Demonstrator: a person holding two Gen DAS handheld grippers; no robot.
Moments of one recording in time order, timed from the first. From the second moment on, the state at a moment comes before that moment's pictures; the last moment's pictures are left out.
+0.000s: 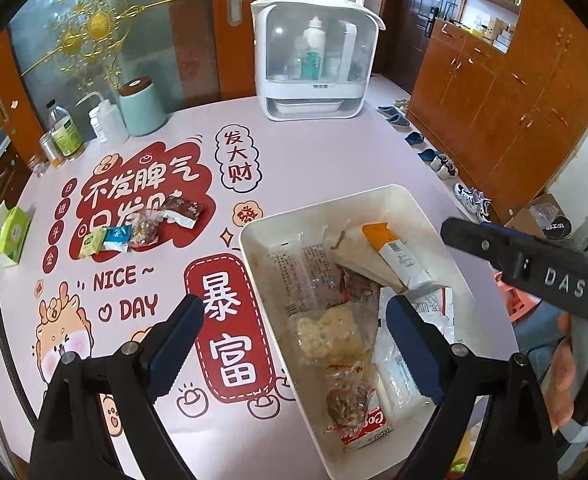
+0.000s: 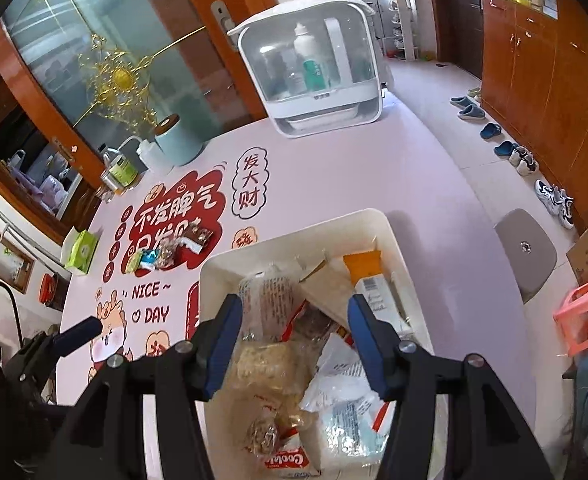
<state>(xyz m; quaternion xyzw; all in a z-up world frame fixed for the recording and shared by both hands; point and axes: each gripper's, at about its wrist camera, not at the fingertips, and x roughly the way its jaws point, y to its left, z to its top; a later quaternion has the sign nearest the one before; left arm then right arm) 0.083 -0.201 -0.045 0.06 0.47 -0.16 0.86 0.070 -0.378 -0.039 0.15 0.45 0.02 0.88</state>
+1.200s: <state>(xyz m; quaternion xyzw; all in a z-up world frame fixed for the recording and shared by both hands) 0.083 0.040 0.045 0.09 0.39 0.02 0.92 0.076 -0.225 0.034 0.03 0.38 0.09 0.92</state>
